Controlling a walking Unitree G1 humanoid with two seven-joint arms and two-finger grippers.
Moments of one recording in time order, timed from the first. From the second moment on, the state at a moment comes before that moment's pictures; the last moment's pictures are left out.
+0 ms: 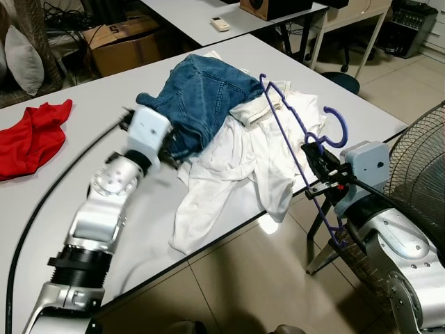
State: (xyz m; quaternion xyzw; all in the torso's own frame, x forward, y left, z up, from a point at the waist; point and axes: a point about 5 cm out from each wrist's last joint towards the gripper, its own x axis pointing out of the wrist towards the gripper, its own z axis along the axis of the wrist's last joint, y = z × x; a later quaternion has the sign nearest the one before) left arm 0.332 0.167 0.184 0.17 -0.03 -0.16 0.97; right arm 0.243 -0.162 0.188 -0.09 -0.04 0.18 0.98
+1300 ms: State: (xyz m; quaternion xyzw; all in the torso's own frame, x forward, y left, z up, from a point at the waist) left arm 0.337 0.094 0.247 0.21 -0.08 -0.34 0.91; right arm 0.250 -0.158 0.194 -0.06 -0.07 0.15 0.98
